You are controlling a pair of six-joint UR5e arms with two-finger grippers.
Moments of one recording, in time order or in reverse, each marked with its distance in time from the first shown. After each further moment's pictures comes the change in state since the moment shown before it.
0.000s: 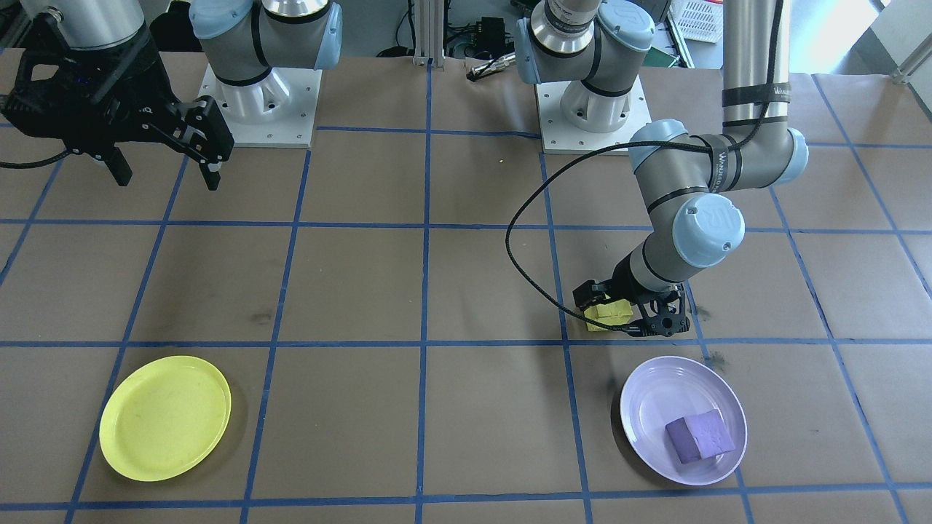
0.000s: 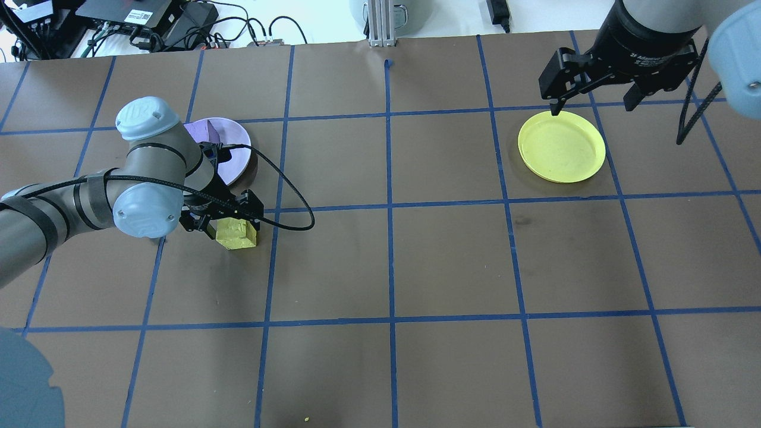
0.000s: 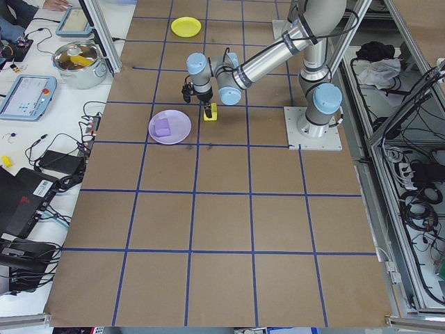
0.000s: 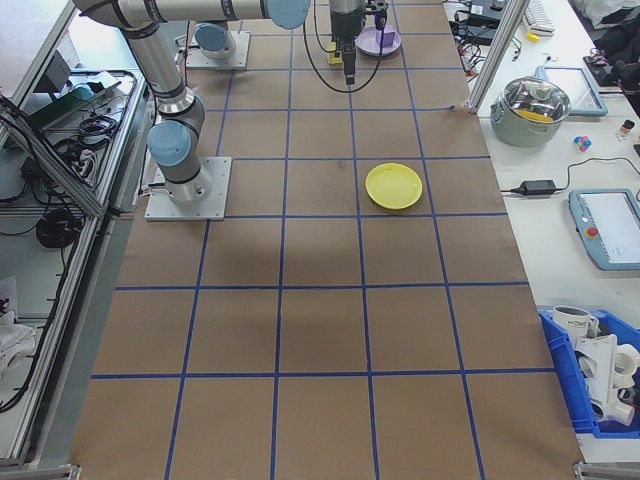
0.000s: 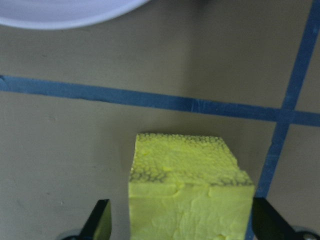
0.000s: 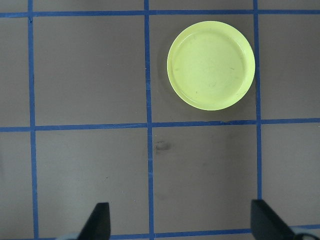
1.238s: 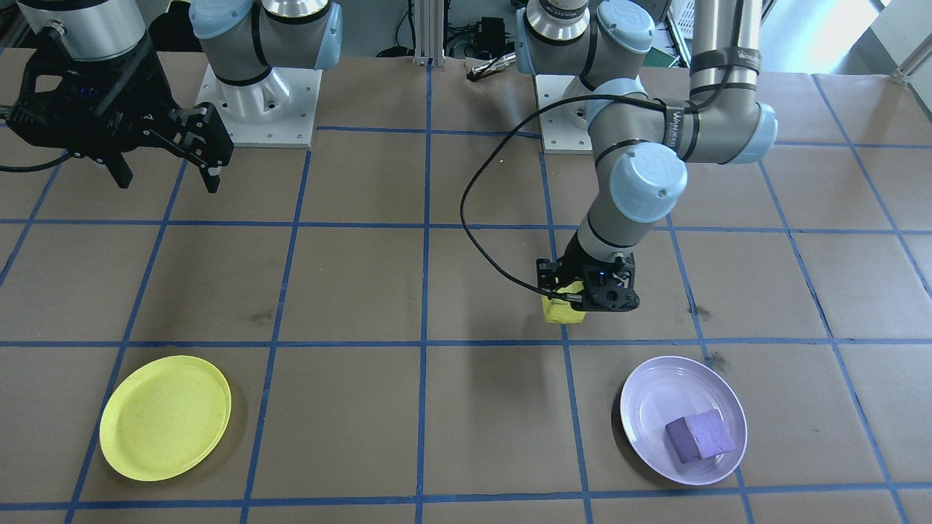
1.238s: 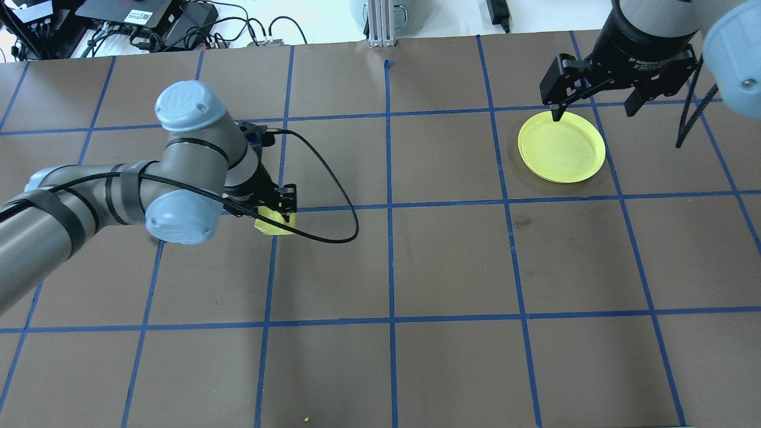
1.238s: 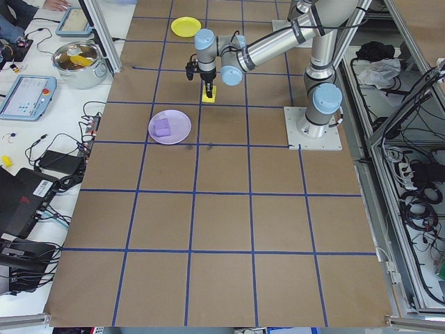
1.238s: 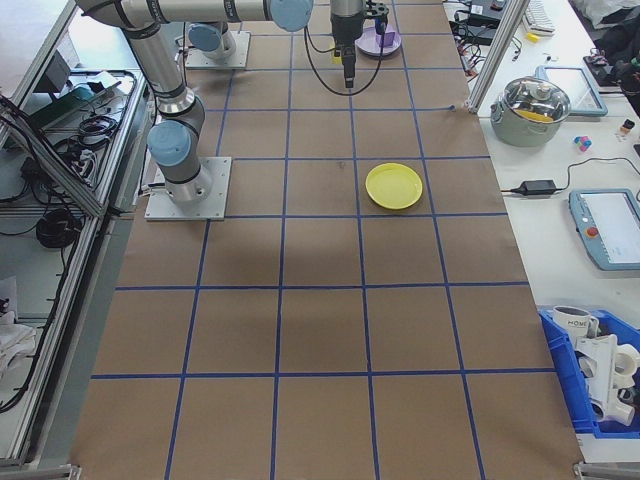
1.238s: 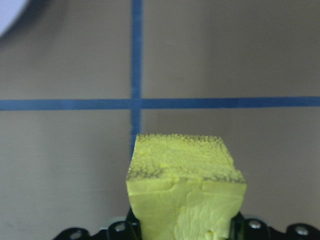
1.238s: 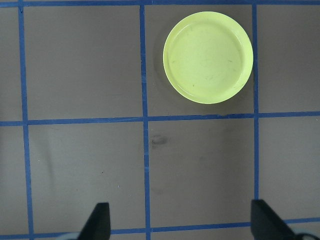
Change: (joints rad) left arm -0.189 0.090 0.021 0.013 -0.009 -0.063; right arm -0.001 0.010 0.001 0.018 -0.013 0.001
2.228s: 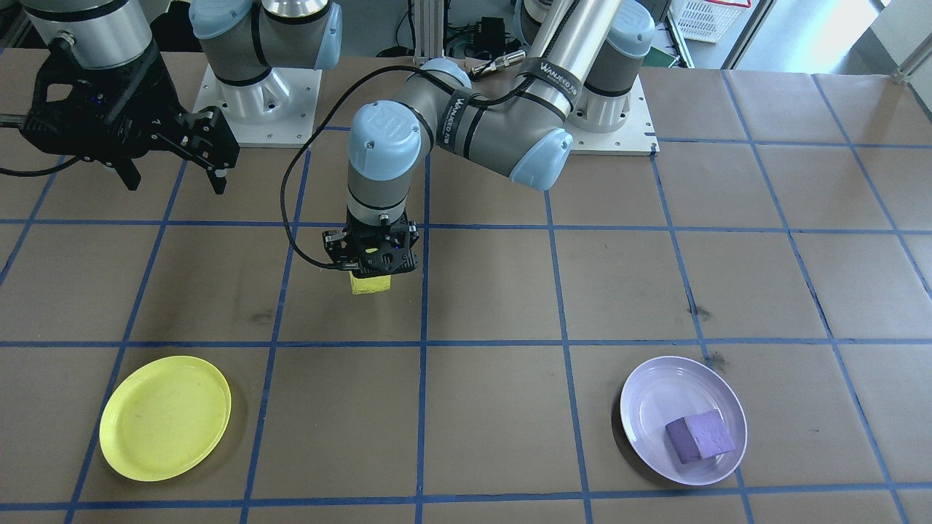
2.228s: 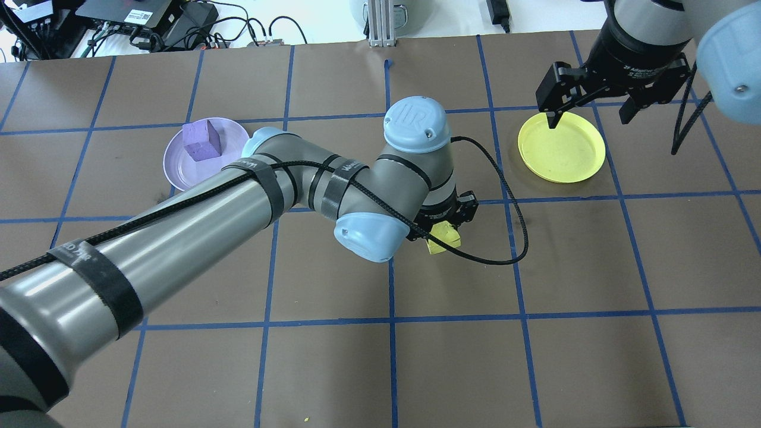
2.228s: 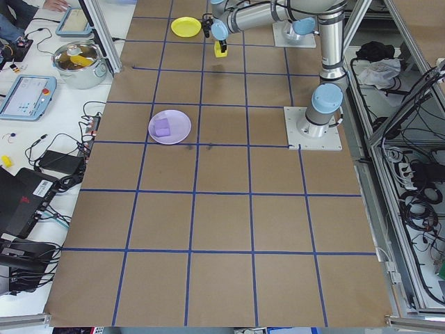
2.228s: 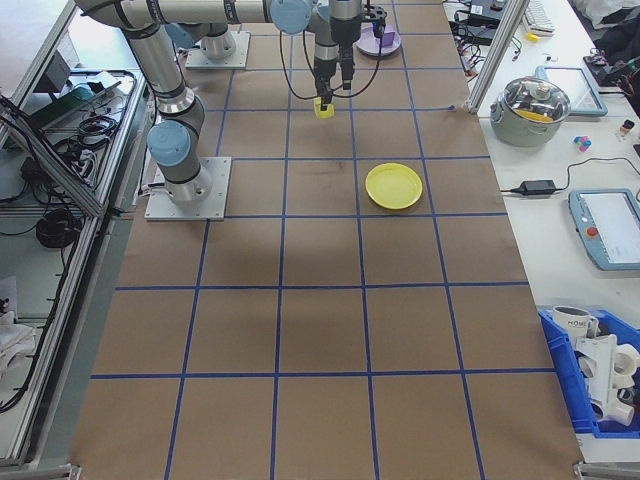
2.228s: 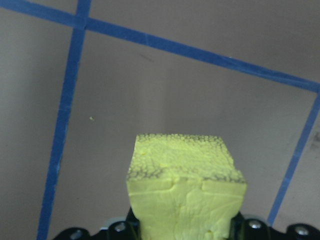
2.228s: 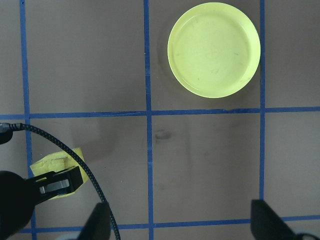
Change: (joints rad) left arm -0.502 -0.221 0.290 0.005 -0.118 -0.745; right arm 0.001 0.000 0.016 0.004 0.011 -0.003
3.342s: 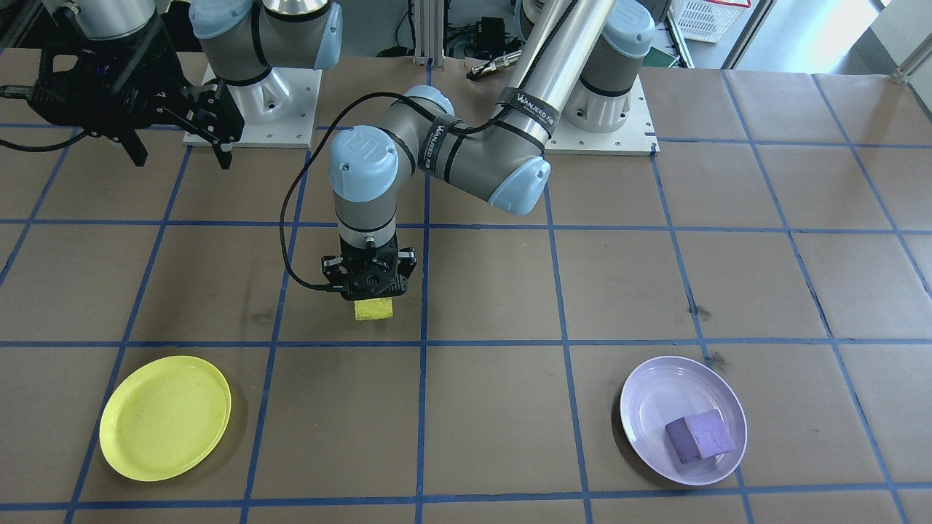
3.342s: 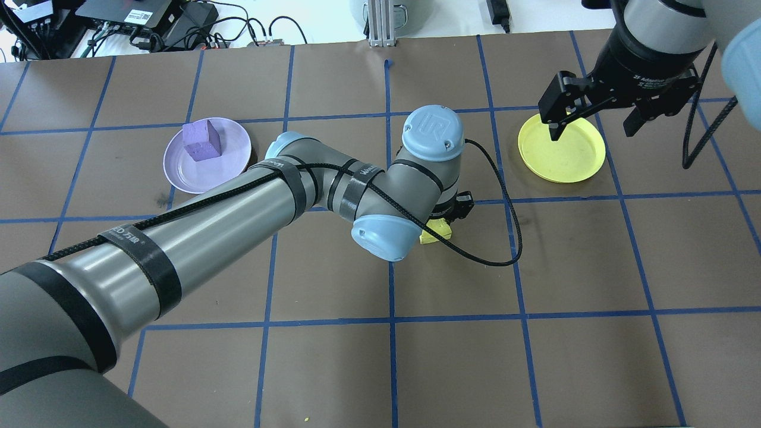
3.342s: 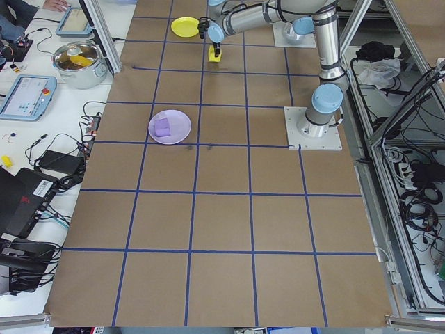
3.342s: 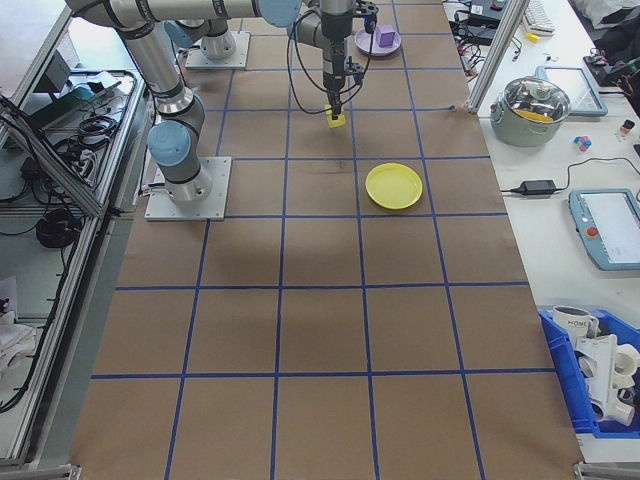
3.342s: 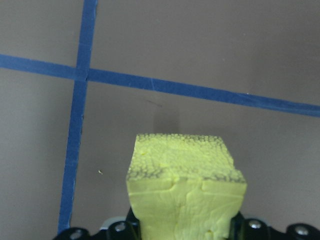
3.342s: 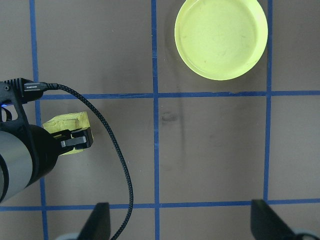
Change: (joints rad) left arm -0.017 -0.079 0.033 0.058 0.125 0.065; right arm -0.001 -0.044 0.007 0.066 0.021 -0.005
